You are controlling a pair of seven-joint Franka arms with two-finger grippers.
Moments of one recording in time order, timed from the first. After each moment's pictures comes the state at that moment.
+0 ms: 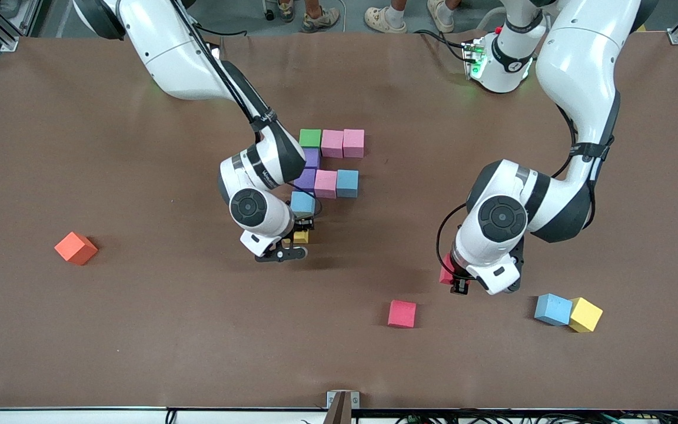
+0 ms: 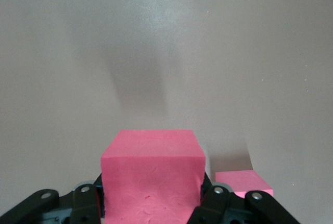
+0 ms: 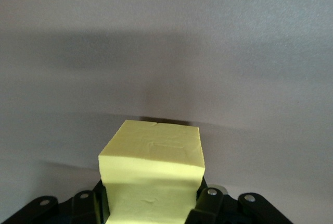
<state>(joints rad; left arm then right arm) -0.20 0.68 -0.27 -1.37 0.27 2.04 -1.85 0.60 0.73 -0.04 -1.54 0.26 2.16 0.34</state>
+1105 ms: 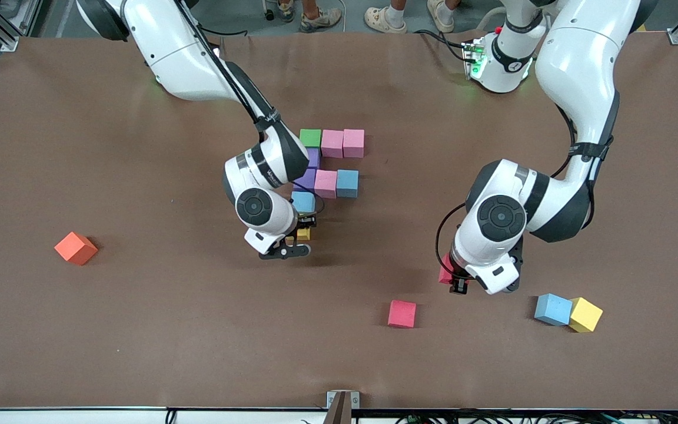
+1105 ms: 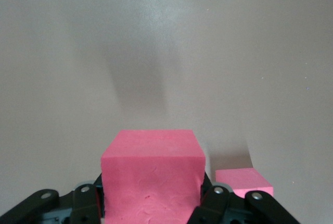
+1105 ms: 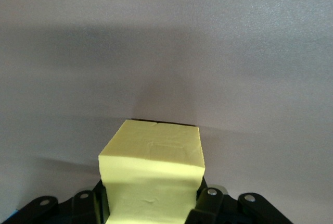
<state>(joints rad) -0.20 0.68 -0.27 -1.37 0.27 2.04 -1.85 0.61 0.74 -0.04 -1.55 0.26 2.16 0.34</state>
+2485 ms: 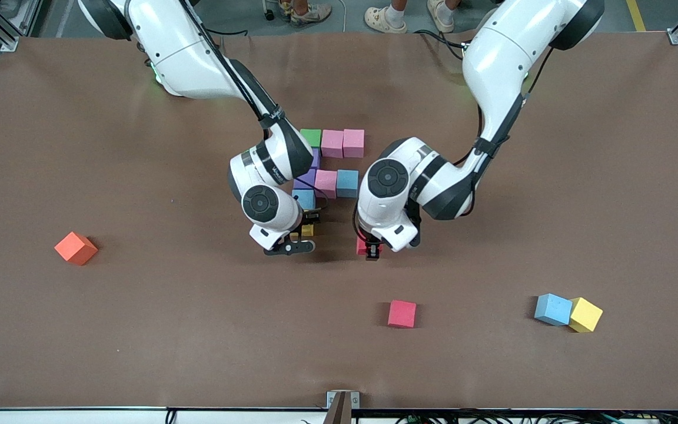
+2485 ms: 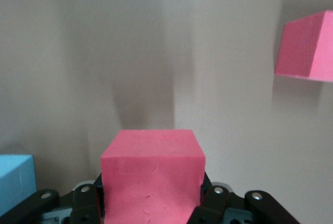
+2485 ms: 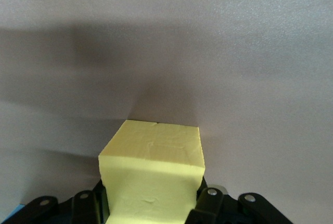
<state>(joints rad) -0.47 0.78 -0.28 -1.37 0.22 2.20 -2.31 0.63 0.74 -0.04 -1.56 0.27 2.16 0.36</state>
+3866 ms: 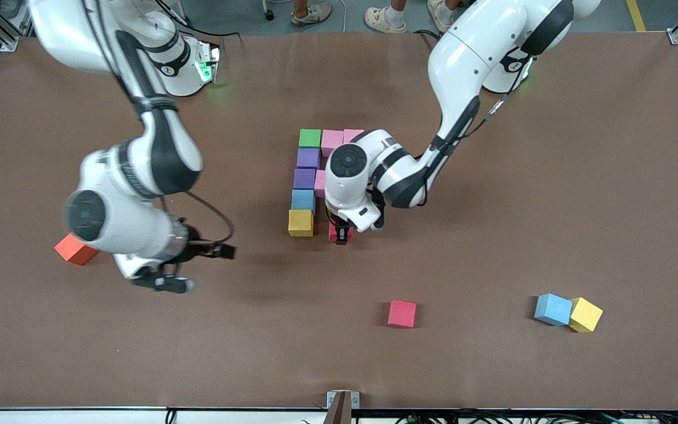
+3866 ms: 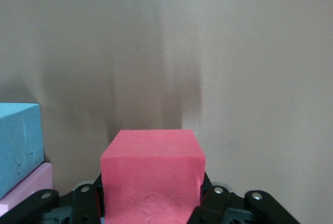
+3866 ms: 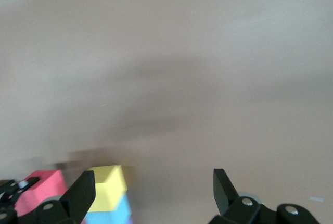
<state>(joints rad) -0.68 0.85 -0.17 -1.37 0.22 2.29 -2.46 0.28 0.52 -0.08 -1.37 0.20 1.84 0.35</state>
